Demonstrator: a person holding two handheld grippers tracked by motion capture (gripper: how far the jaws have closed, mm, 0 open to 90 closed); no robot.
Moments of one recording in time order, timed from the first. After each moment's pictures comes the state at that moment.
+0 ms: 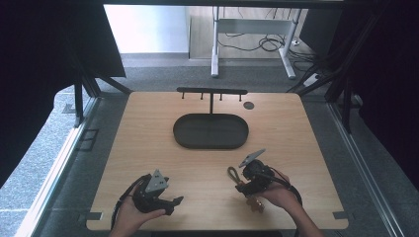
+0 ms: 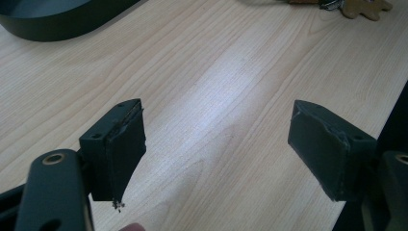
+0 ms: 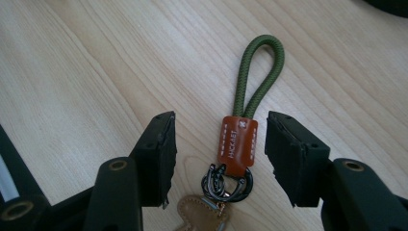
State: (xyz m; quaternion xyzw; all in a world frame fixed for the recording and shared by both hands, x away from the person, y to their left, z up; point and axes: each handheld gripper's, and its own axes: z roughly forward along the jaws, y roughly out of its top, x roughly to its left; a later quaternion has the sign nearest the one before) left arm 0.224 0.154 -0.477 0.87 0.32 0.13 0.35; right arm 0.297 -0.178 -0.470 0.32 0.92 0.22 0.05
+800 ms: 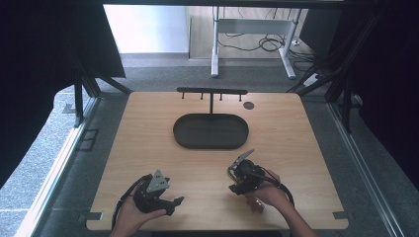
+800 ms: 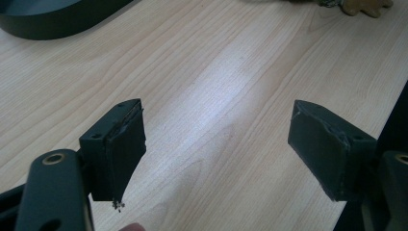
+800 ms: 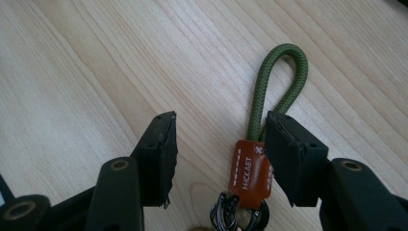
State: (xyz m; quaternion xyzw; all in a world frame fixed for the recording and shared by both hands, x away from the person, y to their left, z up) left arm 0.225 0.151 -0.479 0.87 0.32 0.13 0.35; right arm 0.305 -0.156 -0.485 0.32 0.93 0.20 0.05
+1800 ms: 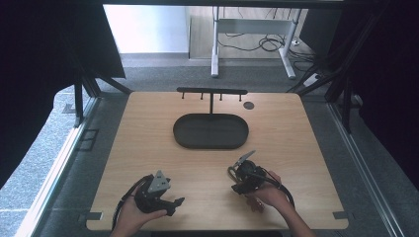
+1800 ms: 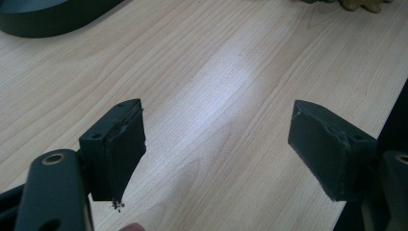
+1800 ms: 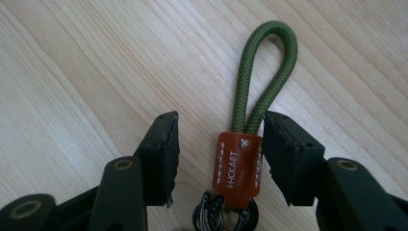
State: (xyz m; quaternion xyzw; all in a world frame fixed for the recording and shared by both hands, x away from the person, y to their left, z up) left arm 0.225 0.149 -0.481 0.87 0.32 0.12 0.35; right arm 0.310 -0.164 -0.499 0.33 0.92 0.19 0.06
